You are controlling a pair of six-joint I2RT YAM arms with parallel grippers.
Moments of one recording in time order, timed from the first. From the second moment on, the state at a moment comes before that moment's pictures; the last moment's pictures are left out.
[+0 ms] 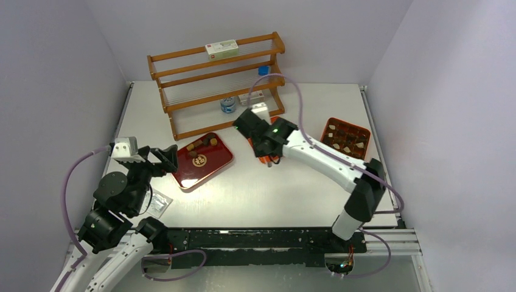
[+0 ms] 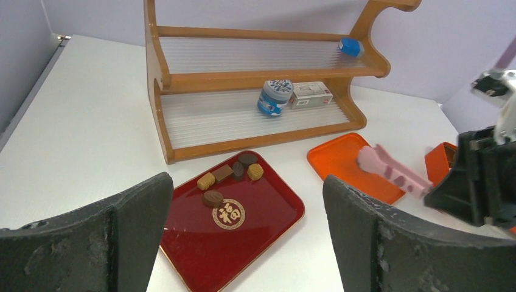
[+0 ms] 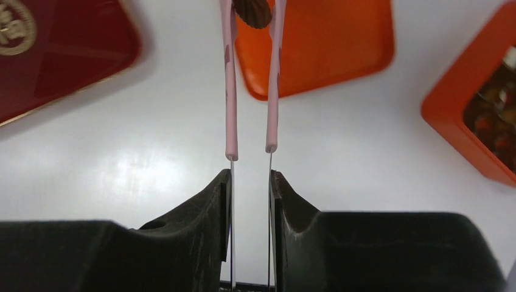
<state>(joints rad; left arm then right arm) -0.56 0.30 0.71 -0.42 -0.46 -0.30 0.96 1.70 1.60 -0.99 0.50 0.51</state>
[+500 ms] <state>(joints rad) -0.63 0.25 0.70 -0.41 -0.44 -0.29 0.53 1.40 1.44 -1.17 0.53 0.56</state>
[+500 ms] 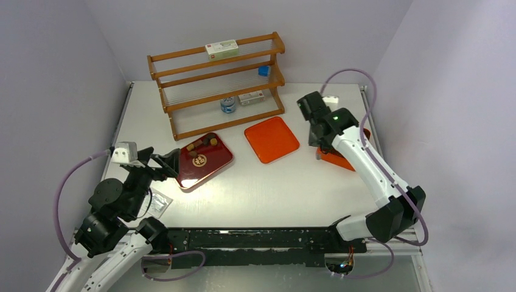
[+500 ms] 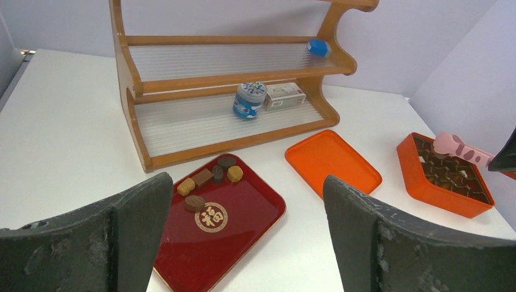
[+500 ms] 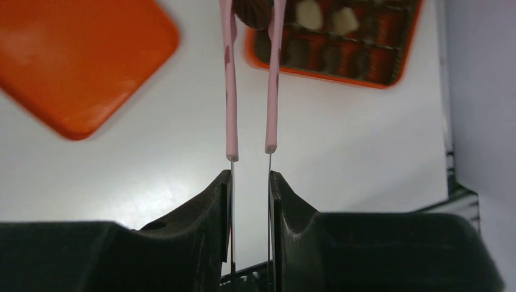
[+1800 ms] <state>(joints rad) -0.72 0.19 0.69 -0.39 -0.45 -0.27 -0.04 1.47 1.32 -1.12 0.42 0.34</state>
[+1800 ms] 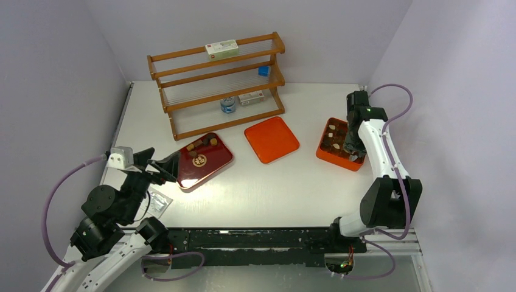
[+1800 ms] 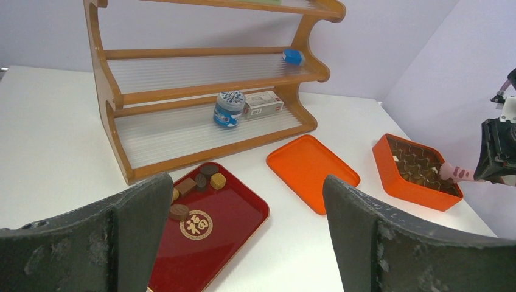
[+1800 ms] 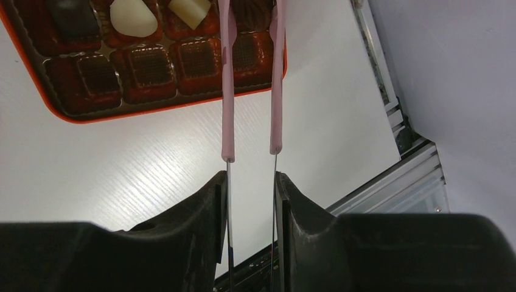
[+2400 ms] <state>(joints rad) -0.72 0.22 0.69 -0.39 -0.47 -0.26 -0.04 1.47 1.37 -1.13 0.41 0.33</state>
